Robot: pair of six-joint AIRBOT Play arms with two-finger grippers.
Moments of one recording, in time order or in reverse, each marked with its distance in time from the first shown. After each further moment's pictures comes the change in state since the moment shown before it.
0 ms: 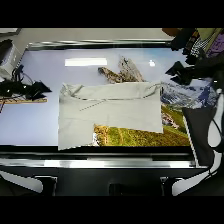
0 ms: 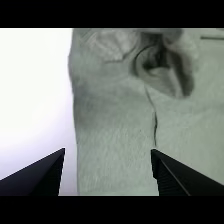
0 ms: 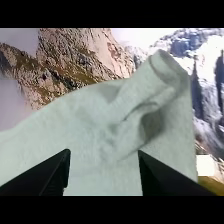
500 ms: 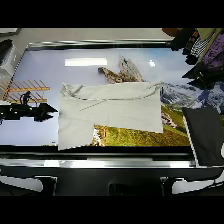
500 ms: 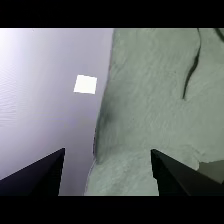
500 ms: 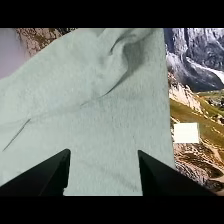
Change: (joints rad) left arm 0.038 0.072 -0.436 -0.126 0.089 0.148; right arm -0.128 0.159 -0.001 0.003 -0.298 -0.035
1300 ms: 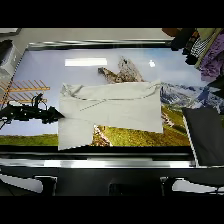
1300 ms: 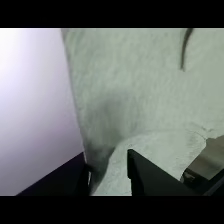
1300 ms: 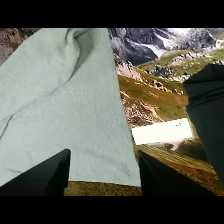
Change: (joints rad) left arm -0.074 -0.033 -0.040 0.068 -0.009 0.017; right arm -0.251 0.127 -0.122 -0.007 -0.112 -0.061
